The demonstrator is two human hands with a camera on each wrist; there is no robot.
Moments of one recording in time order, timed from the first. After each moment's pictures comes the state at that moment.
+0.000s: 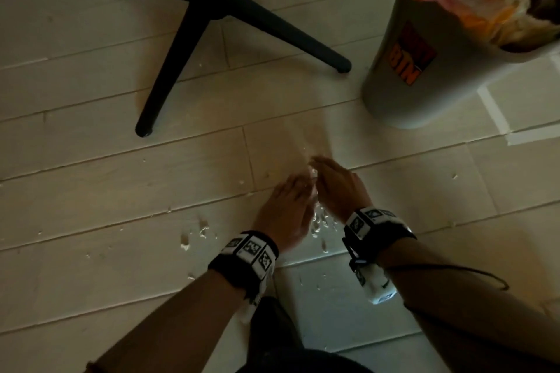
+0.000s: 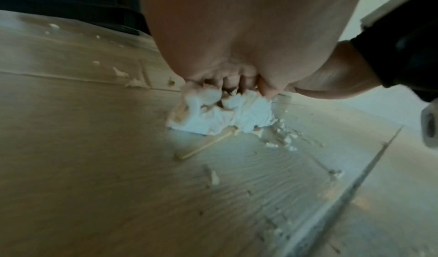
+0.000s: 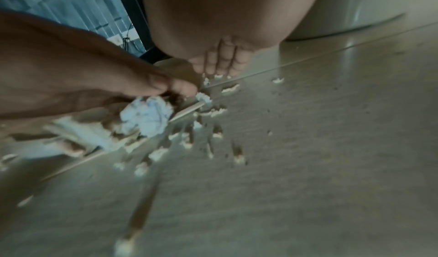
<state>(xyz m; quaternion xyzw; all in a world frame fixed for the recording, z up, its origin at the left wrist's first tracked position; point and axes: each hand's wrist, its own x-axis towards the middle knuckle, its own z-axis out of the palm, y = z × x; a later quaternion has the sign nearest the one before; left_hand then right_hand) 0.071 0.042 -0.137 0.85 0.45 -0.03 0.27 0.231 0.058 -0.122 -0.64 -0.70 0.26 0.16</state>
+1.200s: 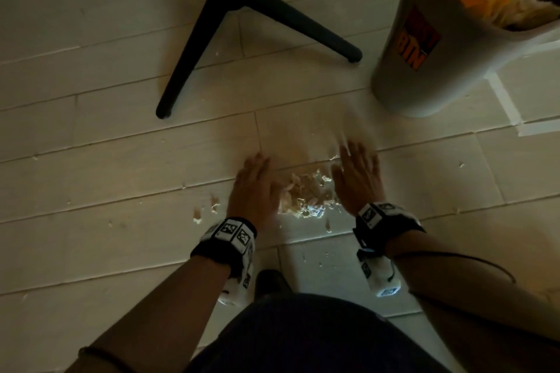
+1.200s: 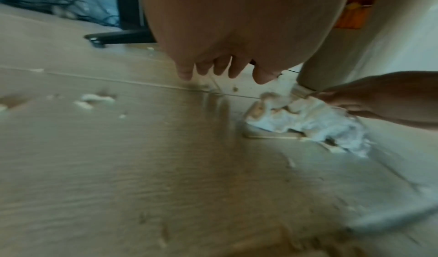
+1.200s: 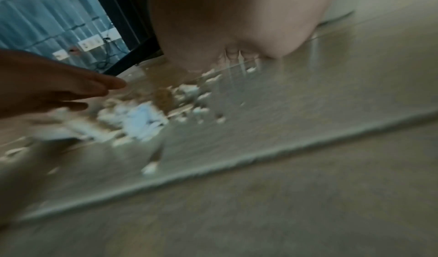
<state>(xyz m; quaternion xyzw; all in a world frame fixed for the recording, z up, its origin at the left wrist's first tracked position) 0.019 0.028 -0.126 0.74 0.63 0.04 0.23 0.247 0.032 -0.135 -0.70 -0.67 0.25 0.04</state>
